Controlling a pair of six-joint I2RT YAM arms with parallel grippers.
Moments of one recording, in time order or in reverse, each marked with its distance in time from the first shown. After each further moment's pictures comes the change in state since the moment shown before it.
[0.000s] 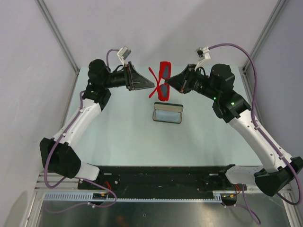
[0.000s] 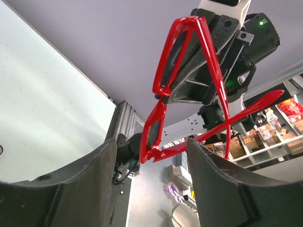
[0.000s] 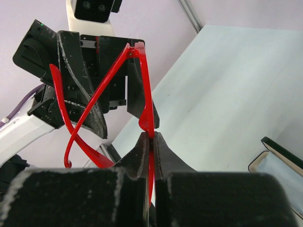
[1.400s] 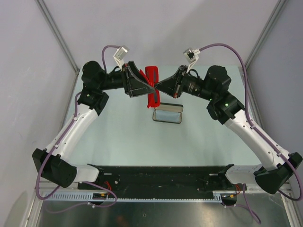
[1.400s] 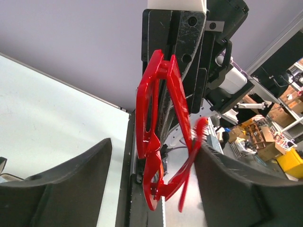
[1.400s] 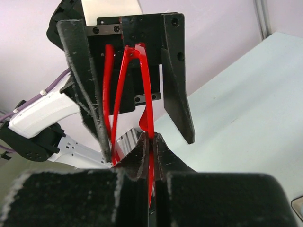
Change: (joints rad) left arm -0.068 -0.099 0.025 0.005 0.003 0.218; right arm 0.086 0.021 -0.002 0.161 -0.179 0.002
